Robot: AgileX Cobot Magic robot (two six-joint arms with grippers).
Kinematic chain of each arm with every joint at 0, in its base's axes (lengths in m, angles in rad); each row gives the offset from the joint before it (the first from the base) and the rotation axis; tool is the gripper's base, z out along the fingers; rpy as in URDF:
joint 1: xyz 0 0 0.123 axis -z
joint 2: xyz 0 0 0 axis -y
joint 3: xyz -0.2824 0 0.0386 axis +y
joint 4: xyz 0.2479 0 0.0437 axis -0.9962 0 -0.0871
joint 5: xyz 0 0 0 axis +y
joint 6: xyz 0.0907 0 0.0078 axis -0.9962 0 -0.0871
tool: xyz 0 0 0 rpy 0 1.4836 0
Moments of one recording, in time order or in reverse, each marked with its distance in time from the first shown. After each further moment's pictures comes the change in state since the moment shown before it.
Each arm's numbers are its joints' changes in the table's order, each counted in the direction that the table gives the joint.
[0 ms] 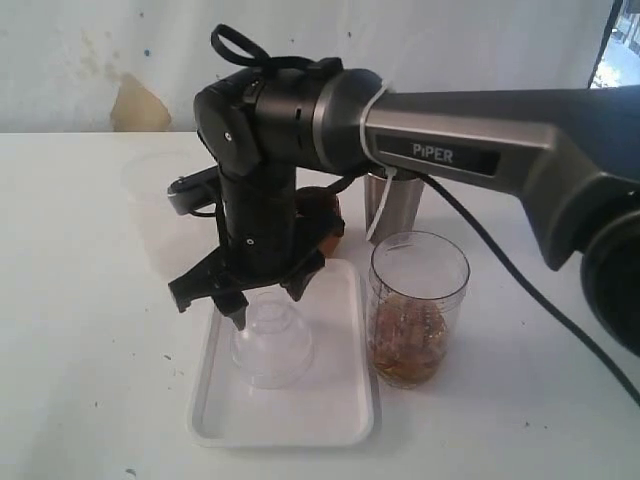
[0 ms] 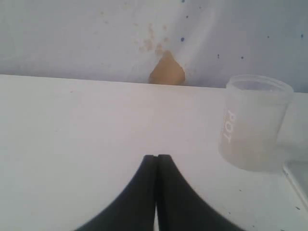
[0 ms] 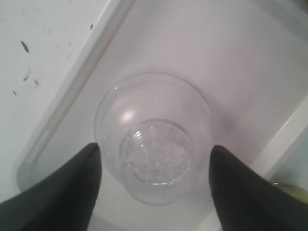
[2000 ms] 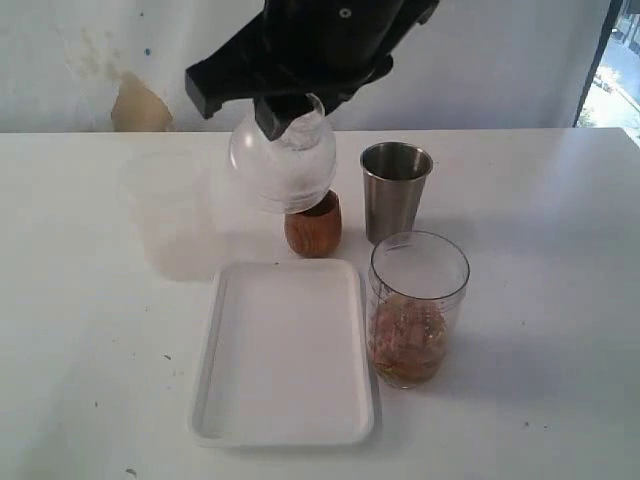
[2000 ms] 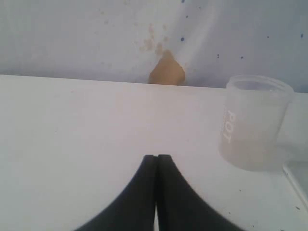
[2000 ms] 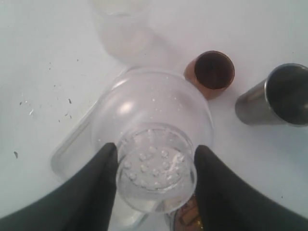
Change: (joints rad) left arm 0.000 0.000 0.000 0.000 0.000 0.000; right arm 0.003 0.472 -0.019 0.124 0.058 0.088
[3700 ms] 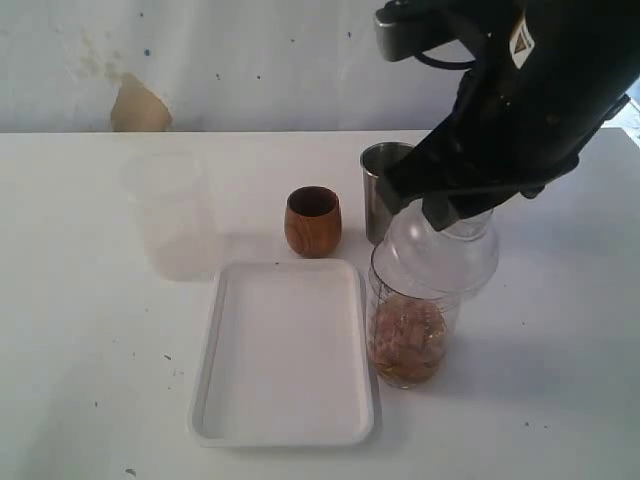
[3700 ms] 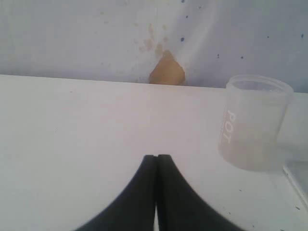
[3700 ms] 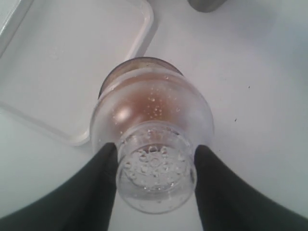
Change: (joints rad) left arm 0.000 0.000 0.000 0.000 0.000 0.000; right arm 0.164 0.262 0.440 -0.008 0.003 -0.025
